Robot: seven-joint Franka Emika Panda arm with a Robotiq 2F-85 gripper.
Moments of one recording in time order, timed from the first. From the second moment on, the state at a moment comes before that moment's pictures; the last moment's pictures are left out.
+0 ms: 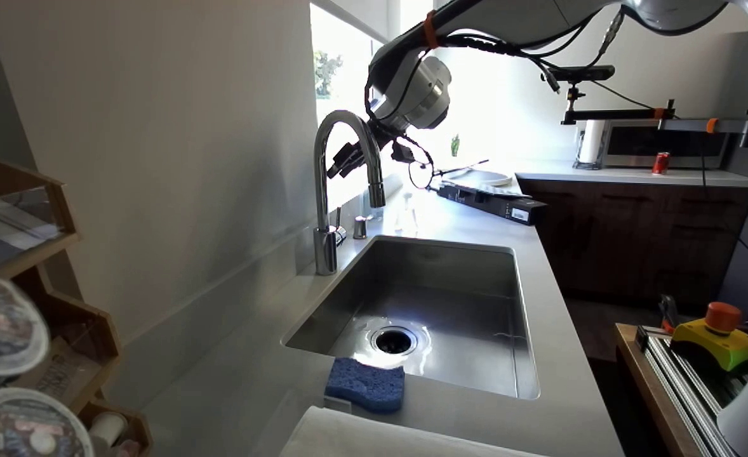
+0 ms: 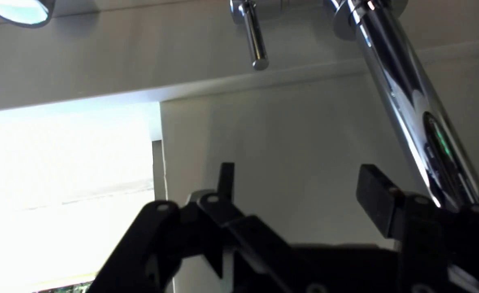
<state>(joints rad) -0.79 0.53 0.43 -1.67 0.67 2.74 -1.00</state>
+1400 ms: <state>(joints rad) -0.45 0.30 -0.07 -1.81 0.38 2.42 -0.76</state>
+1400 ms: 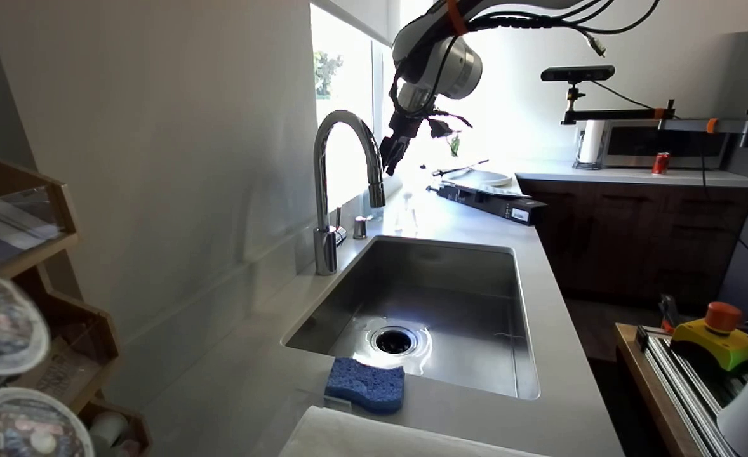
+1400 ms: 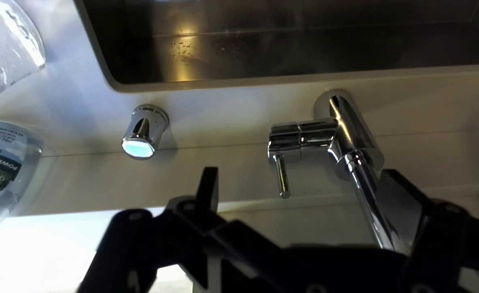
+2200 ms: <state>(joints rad) -0.40 0.19 -0.14 -1.92 0.31 2.35 -0.72</state>
